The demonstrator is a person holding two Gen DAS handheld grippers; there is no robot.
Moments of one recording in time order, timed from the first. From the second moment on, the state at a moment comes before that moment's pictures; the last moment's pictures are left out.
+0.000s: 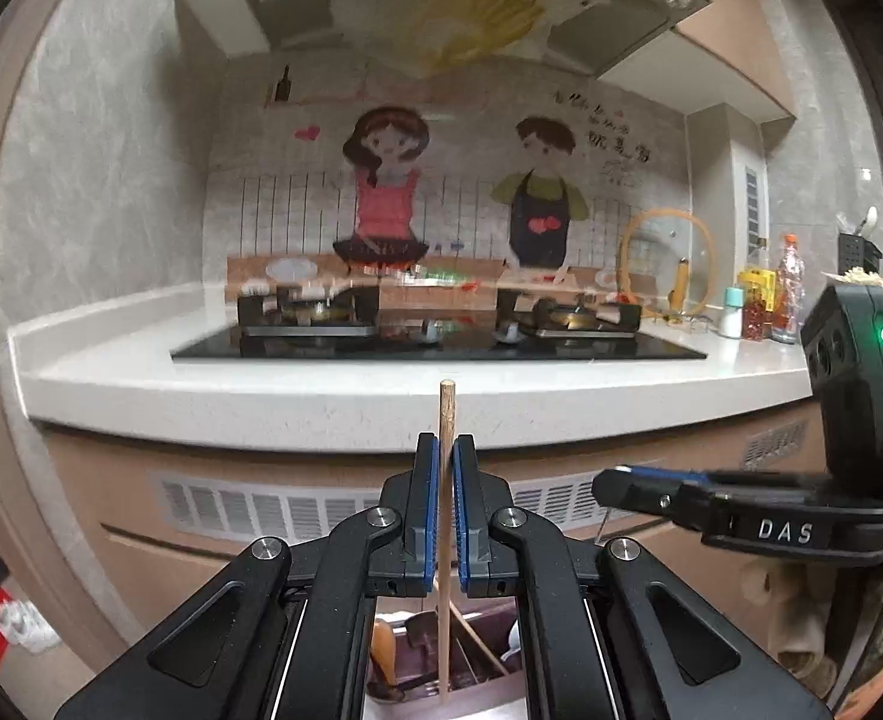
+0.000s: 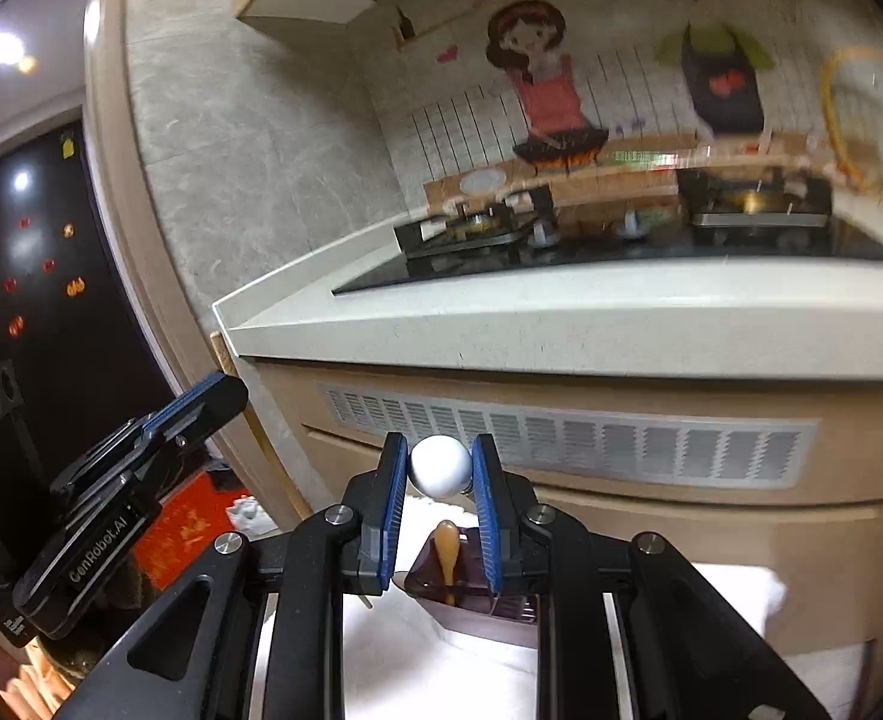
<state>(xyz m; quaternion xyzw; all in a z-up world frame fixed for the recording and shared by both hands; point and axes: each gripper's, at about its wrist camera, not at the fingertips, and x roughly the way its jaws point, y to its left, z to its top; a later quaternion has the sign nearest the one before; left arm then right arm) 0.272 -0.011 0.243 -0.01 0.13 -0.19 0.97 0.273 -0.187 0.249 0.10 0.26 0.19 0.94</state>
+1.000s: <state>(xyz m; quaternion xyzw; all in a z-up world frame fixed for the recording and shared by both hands) 0.306 -0.008 0.052 -0.03 0.32 -0.12 0.94 0.301 -0.220 0.067 0.11 0.34 0.10 0.93</state>
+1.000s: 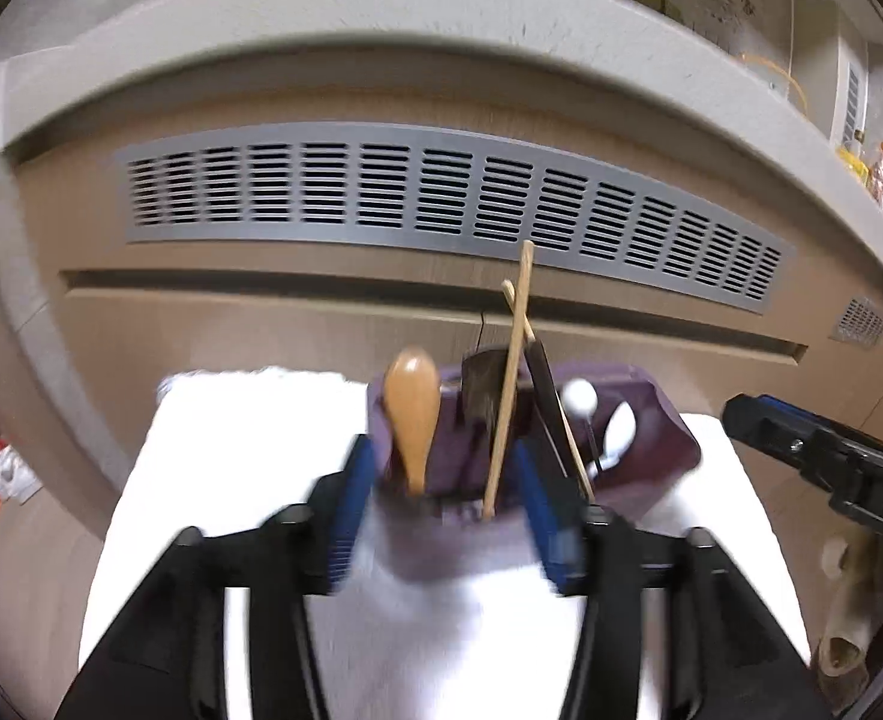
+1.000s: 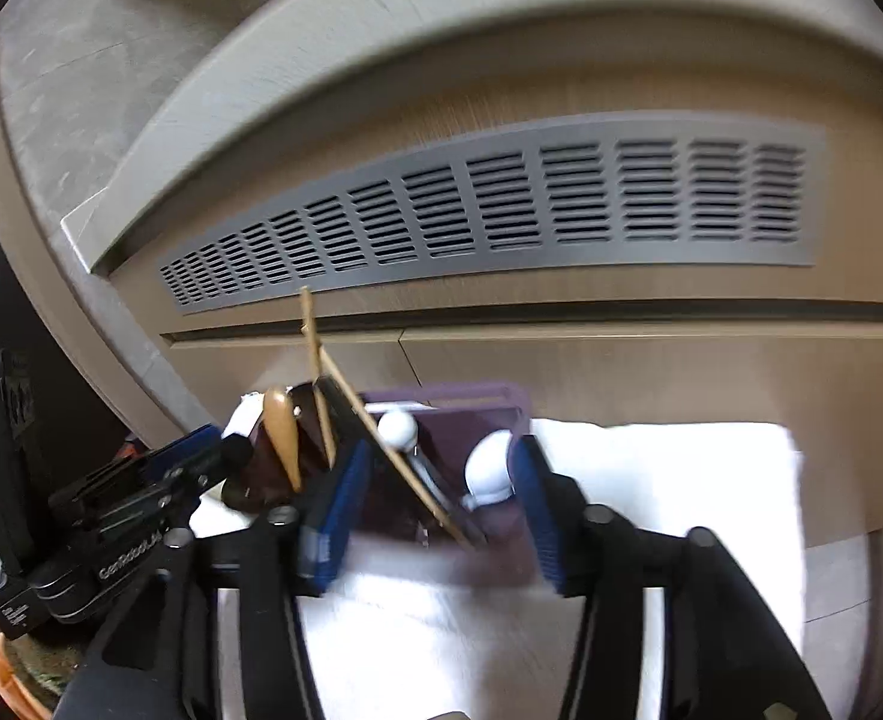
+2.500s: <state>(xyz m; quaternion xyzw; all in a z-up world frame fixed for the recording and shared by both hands) 0.046 -0.003 0.043 0.02 0.24 -0.05 0.97 0.042 -0.202 0.041 0.01 0.24 -0.02 0.97</state>
